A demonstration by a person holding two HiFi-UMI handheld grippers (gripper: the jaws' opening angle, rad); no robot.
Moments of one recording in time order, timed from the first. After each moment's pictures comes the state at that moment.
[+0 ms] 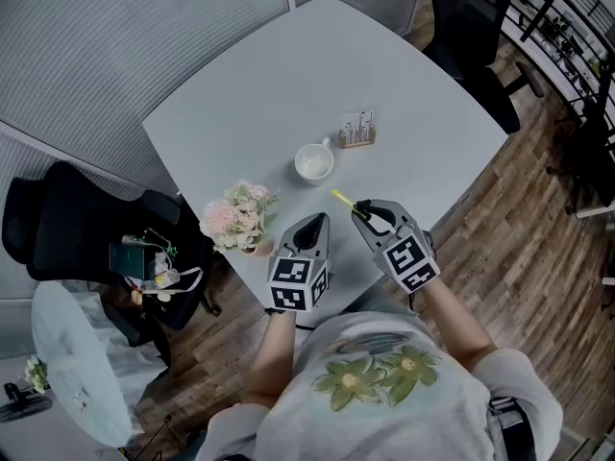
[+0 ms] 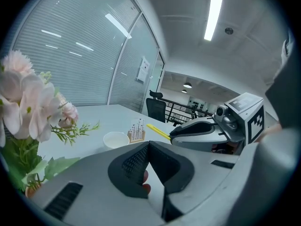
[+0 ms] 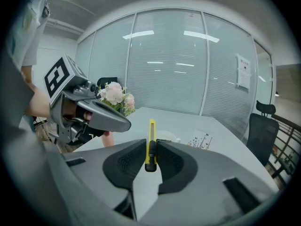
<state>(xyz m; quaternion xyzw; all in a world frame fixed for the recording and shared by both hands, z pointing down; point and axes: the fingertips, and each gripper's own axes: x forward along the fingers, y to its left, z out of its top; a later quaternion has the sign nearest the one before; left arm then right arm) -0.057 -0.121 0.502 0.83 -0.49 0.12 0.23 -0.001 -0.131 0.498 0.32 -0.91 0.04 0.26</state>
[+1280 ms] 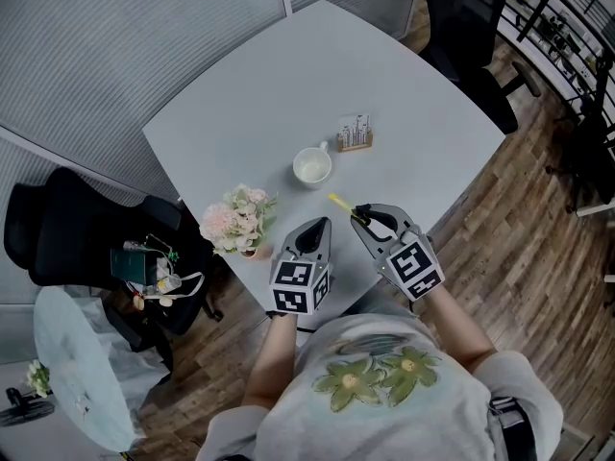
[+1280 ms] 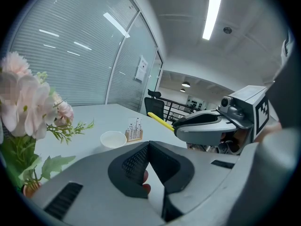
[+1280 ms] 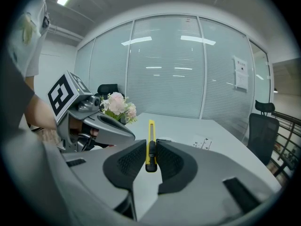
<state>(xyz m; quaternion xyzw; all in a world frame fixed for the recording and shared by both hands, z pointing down) -0.049 -0.117 0.503 0.84 -0.48 0.13 0.23 -0.001 -0.121 0.471 0.32 -0.92 0.05 0.22</state>
